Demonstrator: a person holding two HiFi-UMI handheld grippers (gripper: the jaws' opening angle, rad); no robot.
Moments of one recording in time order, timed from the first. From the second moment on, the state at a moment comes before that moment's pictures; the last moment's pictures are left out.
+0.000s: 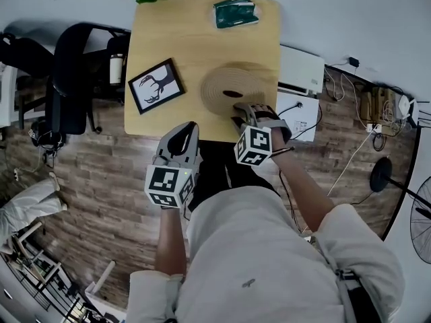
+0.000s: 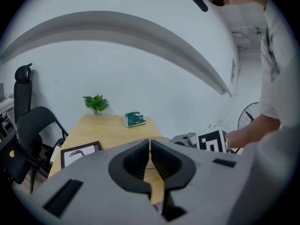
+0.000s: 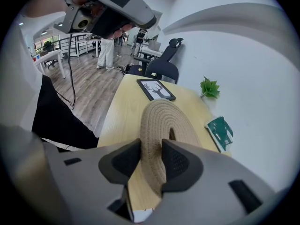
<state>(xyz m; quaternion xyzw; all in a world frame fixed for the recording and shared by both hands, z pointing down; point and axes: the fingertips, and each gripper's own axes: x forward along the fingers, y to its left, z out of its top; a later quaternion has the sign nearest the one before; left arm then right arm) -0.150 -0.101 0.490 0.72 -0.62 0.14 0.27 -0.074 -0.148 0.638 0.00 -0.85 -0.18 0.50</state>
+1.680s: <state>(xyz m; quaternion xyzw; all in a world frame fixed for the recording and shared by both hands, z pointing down) -0.127 -0.132 0.418 0.77 -0.60 0.13 0.17 -0.034 -0.197 0.528 0.13 -0.86 -0.22 0.45</state>
